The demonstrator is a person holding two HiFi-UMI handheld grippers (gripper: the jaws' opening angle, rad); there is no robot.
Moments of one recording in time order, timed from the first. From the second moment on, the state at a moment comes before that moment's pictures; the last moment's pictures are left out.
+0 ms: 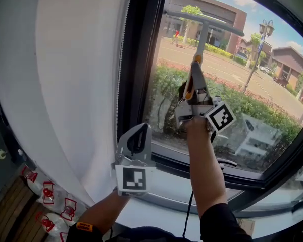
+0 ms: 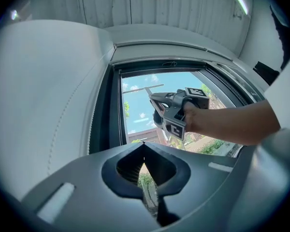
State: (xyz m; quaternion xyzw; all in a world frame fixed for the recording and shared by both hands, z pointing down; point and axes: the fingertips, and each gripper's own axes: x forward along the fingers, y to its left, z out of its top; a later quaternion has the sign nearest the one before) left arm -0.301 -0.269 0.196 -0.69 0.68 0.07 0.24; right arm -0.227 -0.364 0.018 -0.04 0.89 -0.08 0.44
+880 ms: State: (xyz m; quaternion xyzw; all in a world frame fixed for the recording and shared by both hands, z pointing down) left arm -0.290 -0.298 0.265 -0.71 0.68 0.05 0.18; right arm -0.203 -0.338 0.111 -0.06 0.92 -0.07 0.39
